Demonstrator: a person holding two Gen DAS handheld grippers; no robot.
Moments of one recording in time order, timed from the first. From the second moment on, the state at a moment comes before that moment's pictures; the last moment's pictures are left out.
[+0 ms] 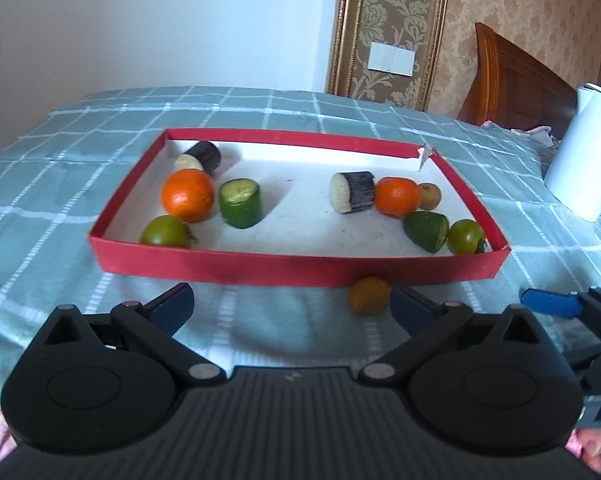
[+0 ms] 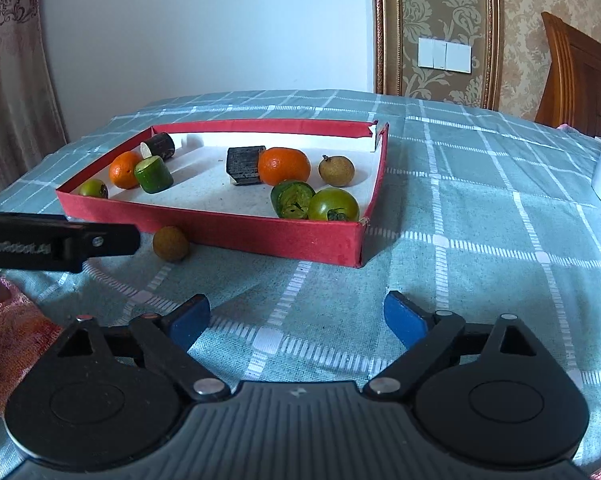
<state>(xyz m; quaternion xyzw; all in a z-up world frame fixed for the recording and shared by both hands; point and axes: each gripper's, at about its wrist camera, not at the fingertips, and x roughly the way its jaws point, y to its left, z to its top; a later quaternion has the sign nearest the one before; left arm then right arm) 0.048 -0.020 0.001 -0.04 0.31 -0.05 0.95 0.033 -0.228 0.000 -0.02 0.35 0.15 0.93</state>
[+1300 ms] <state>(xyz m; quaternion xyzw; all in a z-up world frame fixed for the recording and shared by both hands) 0.047 -0.051 -0.017 0.02 0.30 -0.09 0.95 0.033 -0.226 0.000 -0.03 0.35 0.15 0.93</state>
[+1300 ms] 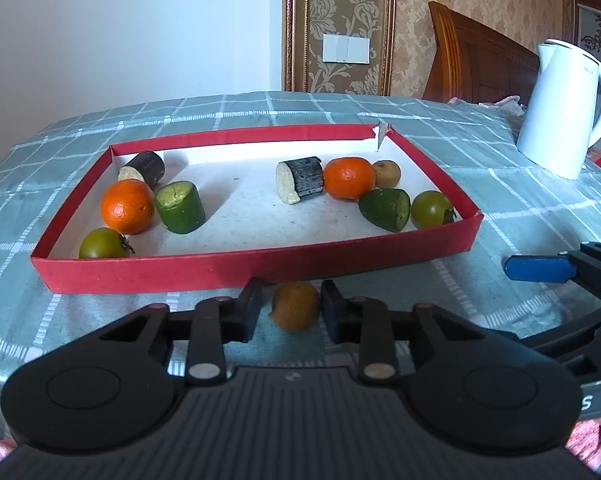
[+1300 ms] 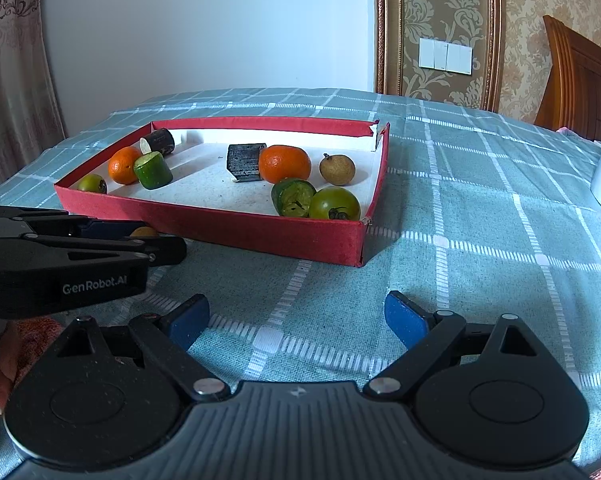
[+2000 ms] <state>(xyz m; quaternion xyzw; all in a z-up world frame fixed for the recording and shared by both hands) 0.055 -0.024 0.016 -0.05 0.31 -0.13 0.94 0.033 -0.226 0.000 -0.03 0.35 0.15 0.93</state>
